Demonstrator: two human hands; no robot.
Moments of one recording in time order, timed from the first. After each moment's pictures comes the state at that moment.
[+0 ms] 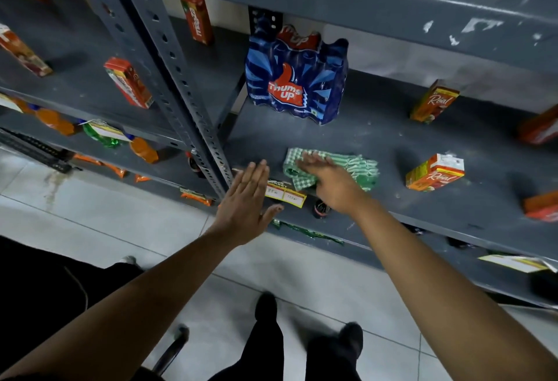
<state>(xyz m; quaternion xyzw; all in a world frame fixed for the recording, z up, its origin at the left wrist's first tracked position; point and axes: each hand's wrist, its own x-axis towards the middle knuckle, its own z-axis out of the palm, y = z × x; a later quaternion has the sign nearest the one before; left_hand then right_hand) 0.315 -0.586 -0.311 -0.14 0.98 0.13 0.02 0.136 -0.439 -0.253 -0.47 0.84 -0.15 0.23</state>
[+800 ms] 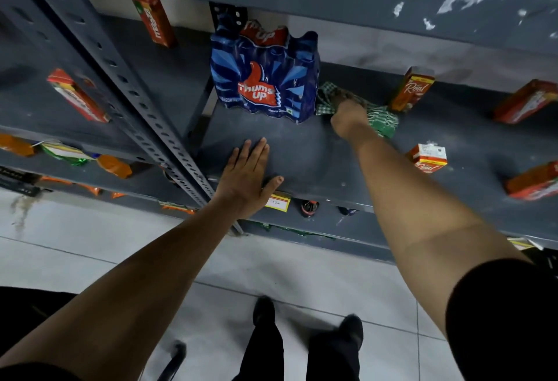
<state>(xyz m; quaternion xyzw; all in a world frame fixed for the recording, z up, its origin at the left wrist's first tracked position) 0.229 -0.605 -0.315 -0.12 0.99 0.09 0.05 -0.009 -0.473 -0.253 -0.20 0.96 -0.12 0.17</state>
